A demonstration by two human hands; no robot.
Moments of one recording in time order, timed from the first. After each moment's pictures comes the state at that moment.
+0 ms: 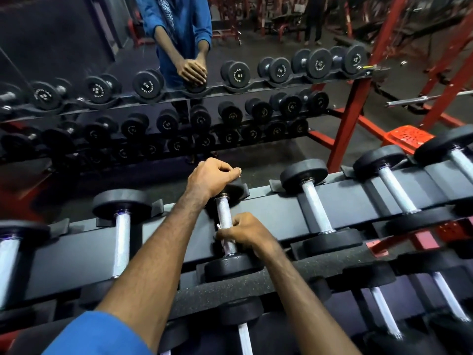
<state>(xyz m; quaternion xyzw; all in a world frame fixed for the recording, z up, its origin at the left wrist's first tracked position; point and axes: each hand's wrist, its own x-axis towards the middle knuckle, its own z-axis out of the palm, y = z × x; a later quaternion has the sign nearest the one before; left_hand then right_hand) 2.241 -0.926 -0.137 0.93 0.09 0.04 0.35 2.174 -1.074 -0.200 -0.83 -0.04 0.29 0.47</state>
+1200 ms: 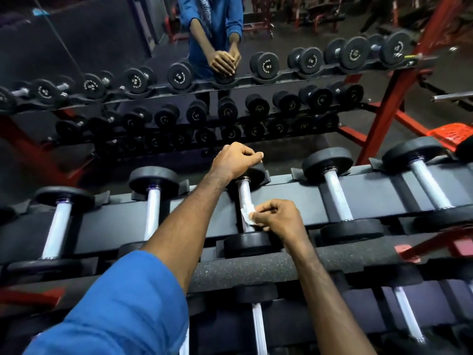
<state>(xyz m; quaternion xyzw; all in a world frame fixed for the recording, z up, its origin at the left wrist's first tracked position) 2.231 -0.927 -0.131 0.94 0.06 0.05 0.35 2.136 -1.107 -0.184 -0.78 0.00 0.16 0.60</state>
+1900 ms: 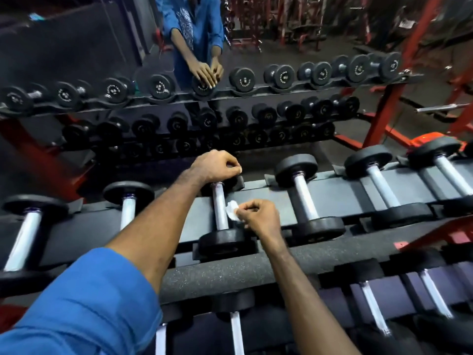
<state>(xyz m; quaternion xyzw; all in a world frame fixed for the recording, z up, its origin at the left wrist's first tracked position) 2.154 -0.718 -0.110 0.99 -0.04 0.00 0.16 2.054 -0.898 -0.181 -0.79 0.02 0.08 0.60</state>
